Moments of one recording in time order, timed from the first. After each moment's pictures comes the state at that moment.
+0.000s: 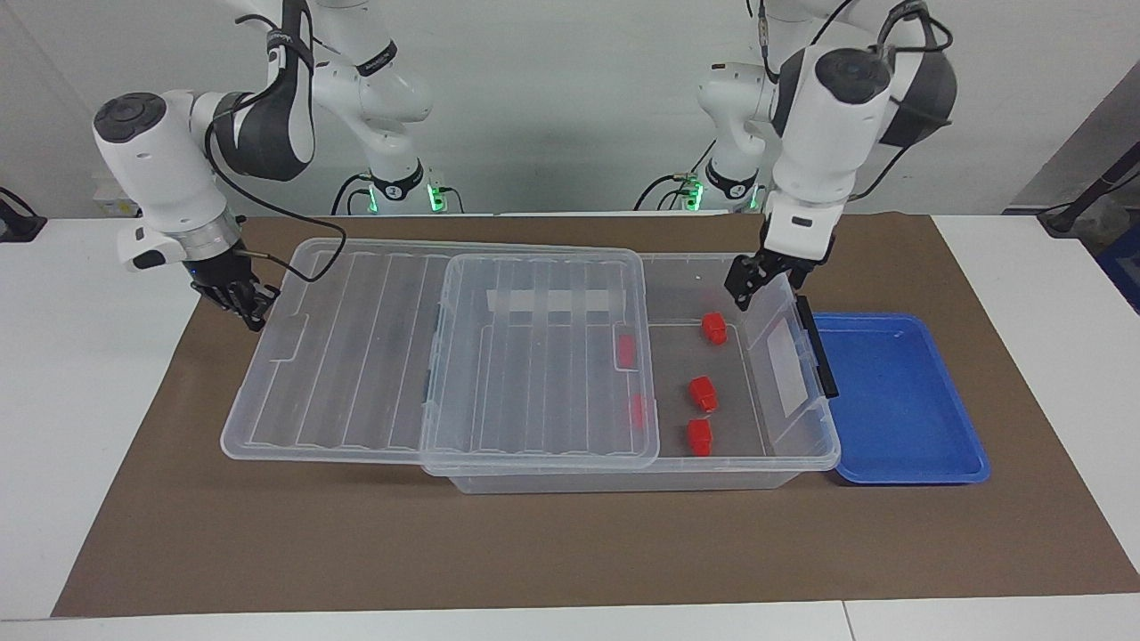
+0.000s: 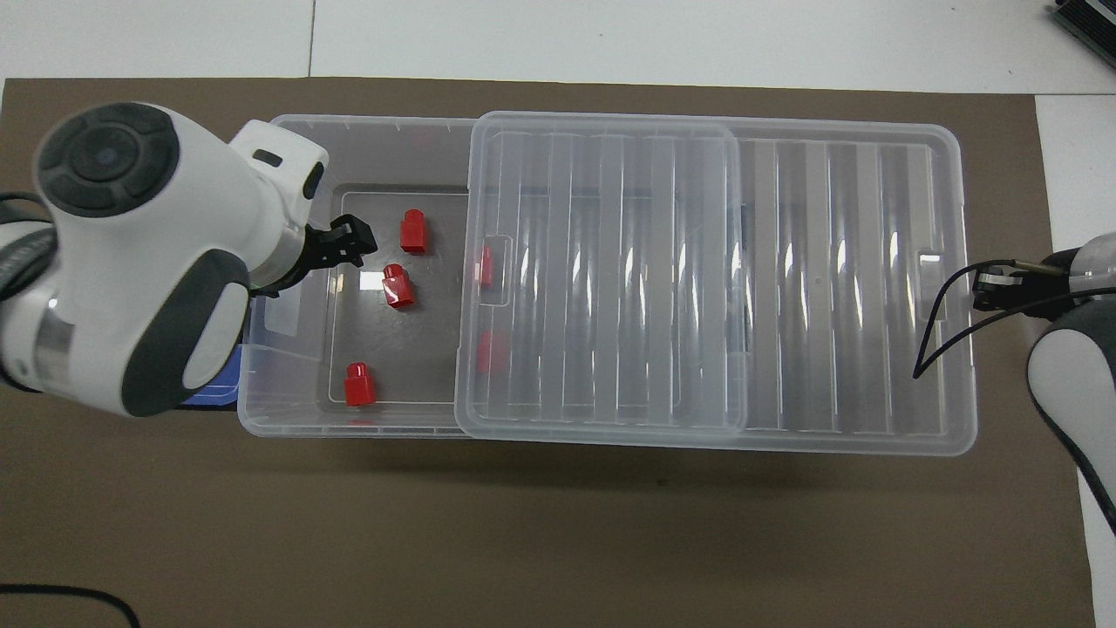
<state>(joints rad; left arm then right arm) -0.26 0.05 -0.03 -1.62 0.07 1.68 -0.53 -0.22 -0.02 0.08 -2.01 -0.03 2.07 0.16</state>
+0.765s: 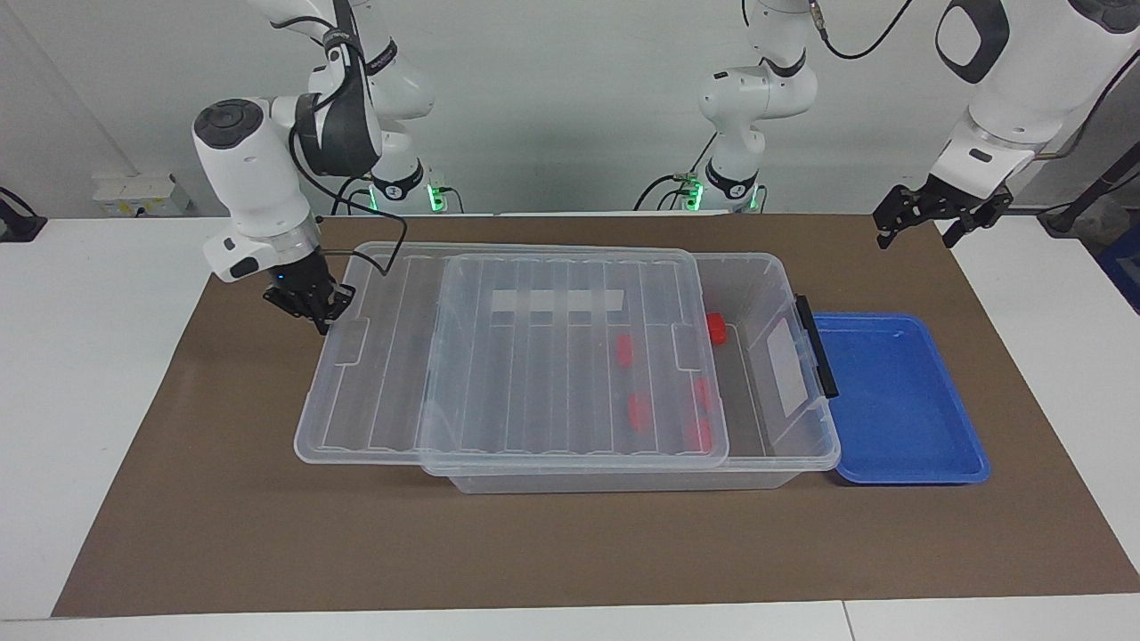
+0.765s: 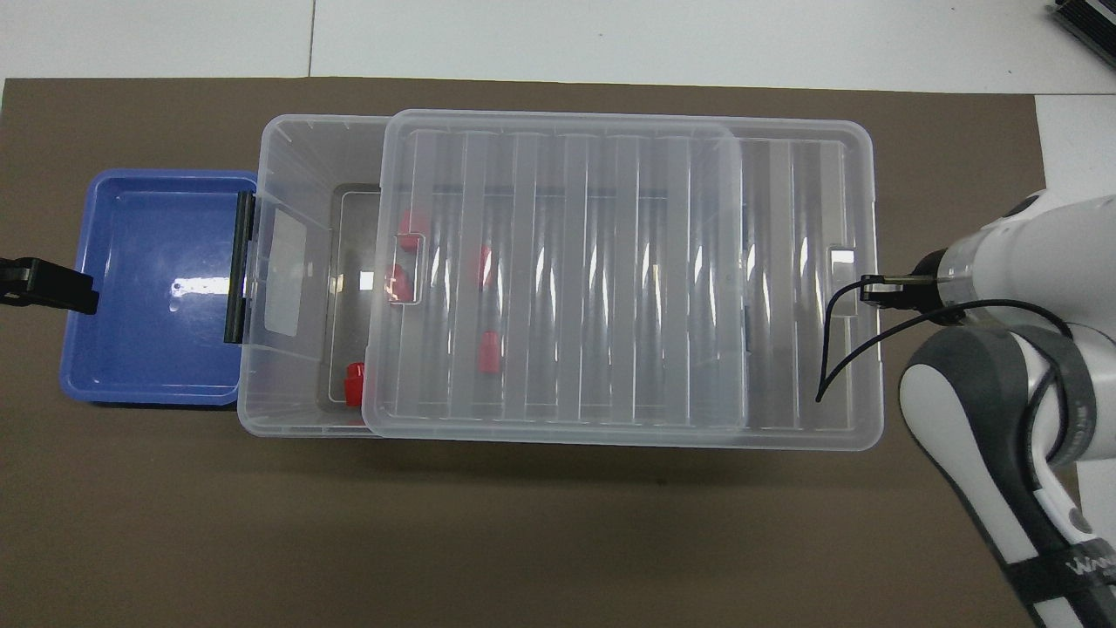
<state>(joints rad) 0.05 -0.02 -0.04 -1.63 0.05 1.57 0.13 -0.02 -0.02 0.08 -2.03 -0.03 2.09 0.16</state>
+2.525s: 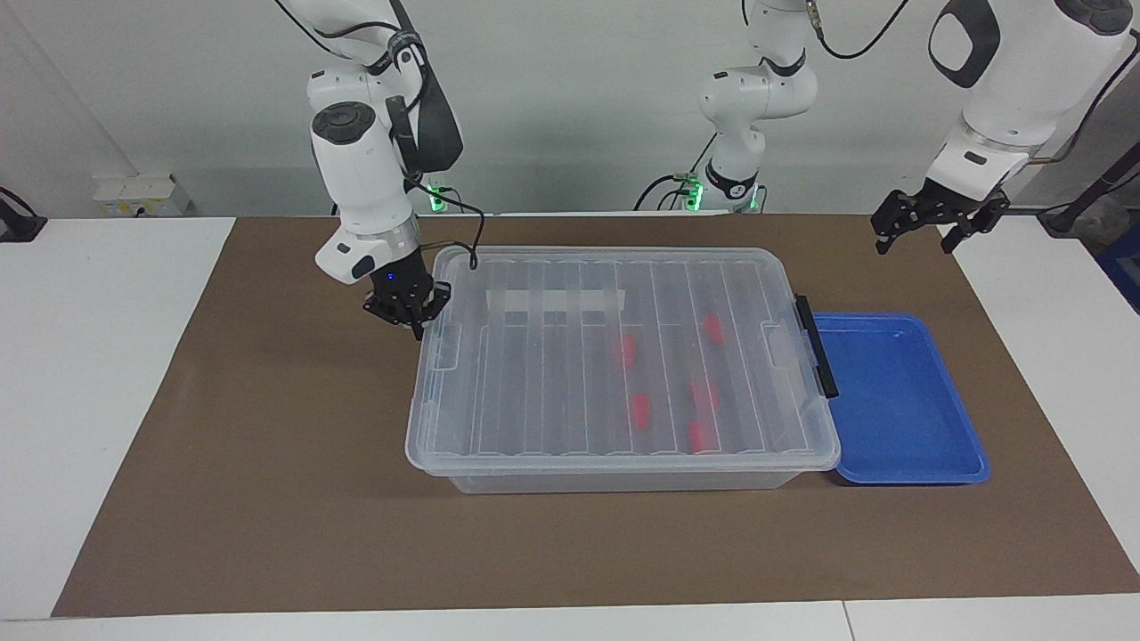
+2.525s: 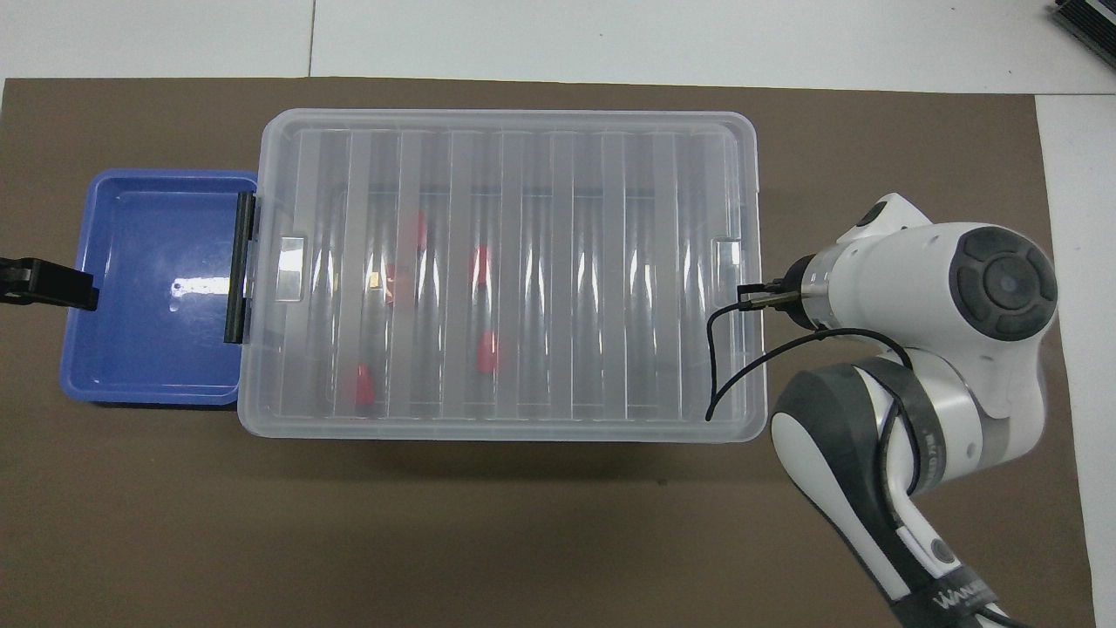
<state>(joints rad) 0.05 -0.04 -0.03 -1.67 0.05 1.63 0.13 0.17 0.01 0.08 -2.04 0.02 2.23 0.17</state>
